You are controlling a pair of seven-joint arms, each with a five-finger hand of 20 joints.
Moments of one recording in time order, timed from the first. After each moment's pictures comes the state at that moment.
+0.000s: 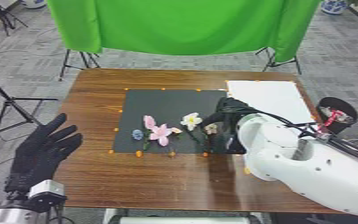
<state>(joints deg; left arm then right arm) 145.4 -51.5 -103.8 -131.5 29.3 12.2 22.8 -47.3 -38.7 20.9 -112.1 -98.5 1.8 50.2</state>
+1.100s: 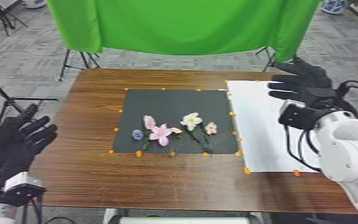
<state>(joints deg) 147.9 -49.1 -111.9 -130.0 25.9 12.9 24.6 -98.4 -37.1 84.9 -118.8 -39.2 26.3 6.7</state>
